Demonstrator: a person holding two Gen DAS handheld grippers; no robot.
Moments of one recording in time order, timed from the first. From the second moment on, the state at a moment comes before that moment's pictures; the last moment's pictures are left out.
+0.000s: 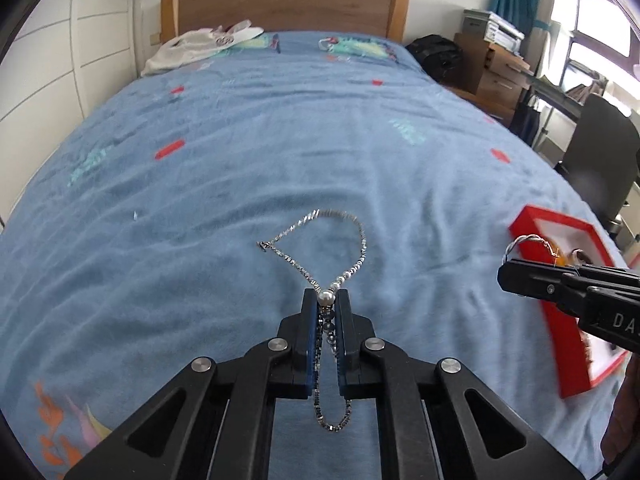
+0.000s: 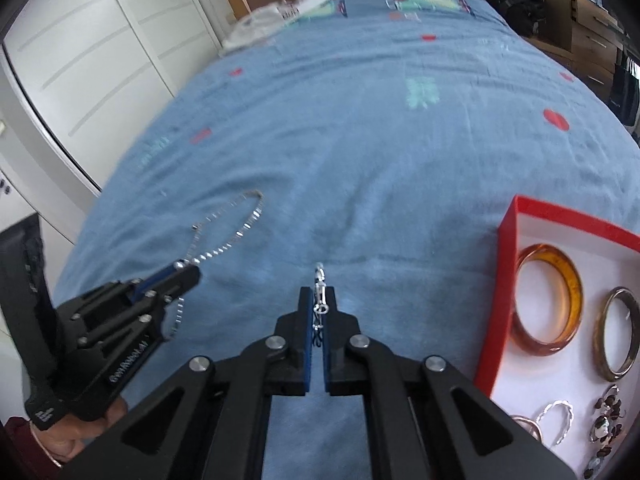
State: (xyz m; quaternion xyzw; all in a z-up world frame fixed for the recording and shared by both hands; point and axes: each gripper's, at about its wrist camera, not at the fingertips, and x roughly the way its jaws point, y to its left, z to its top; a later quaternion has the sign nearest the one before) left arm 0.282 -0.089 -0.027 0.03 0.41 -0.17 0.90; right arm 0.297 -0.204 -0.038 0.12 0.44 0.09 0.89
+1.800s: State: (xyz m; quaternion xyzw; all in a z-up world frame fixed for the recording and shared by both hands) left arm 0.239 -0.323 -0.032 0.07 0.43 -0.31 0.84; right arm 0.243 -0.429 -0.066 0.15 0.48 0.00 0.86
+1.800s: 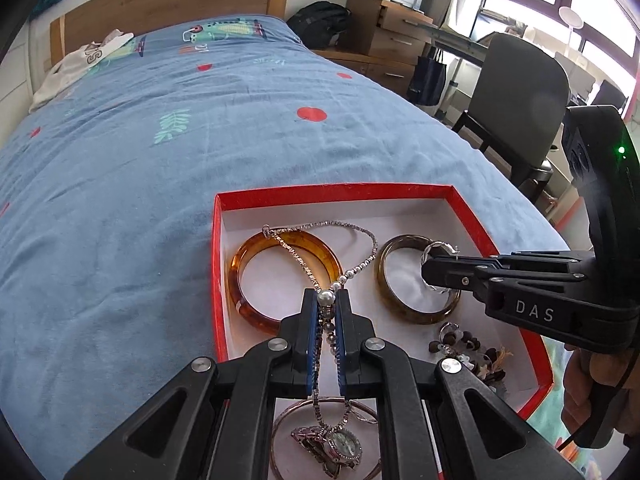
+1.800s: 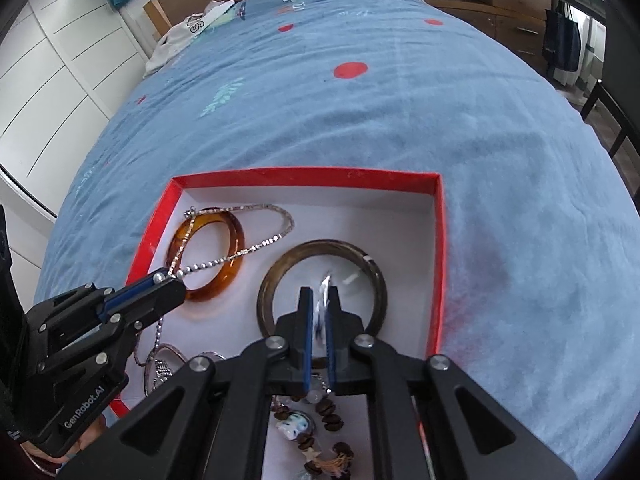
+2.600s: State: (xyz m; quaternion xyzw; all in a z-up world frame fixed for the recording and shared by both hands) left arm 0.231 -0.311 -0.020 0.06 0.43 -0.30 0.85; right arm 0.225 -0.427 -0.055 0.14 0.48 -0.02 0.87
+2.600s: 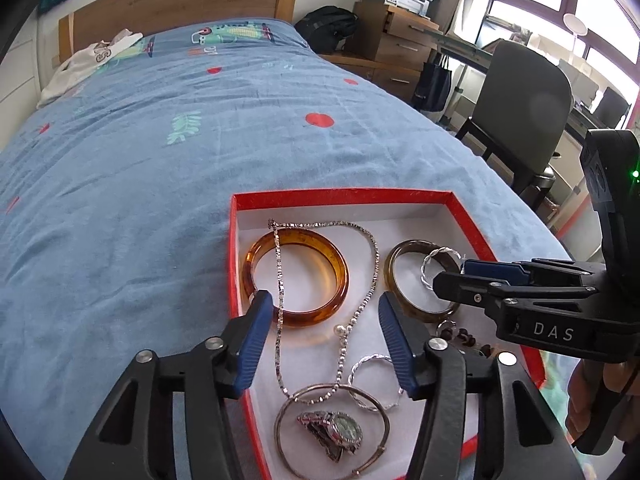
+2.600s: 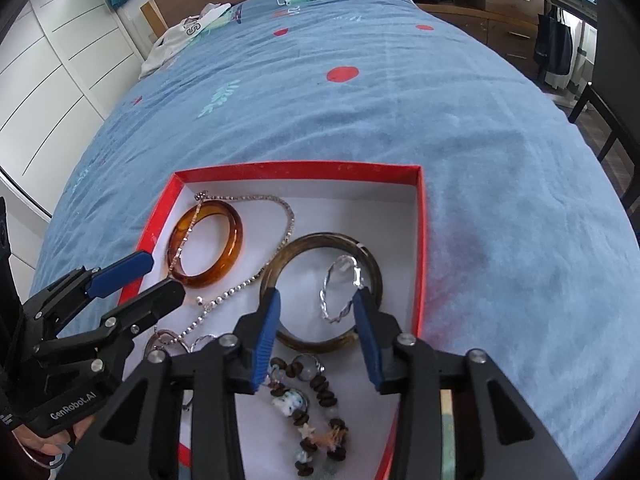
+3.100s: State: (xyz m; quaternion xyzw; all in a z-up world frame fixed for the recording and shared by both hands) left arm 0.186 -0.263 0.024 0.04 0.41 -0.26 0.87; right arm 0.166 -0.399 -0.006 0.13 0.46 -0.04 0.88
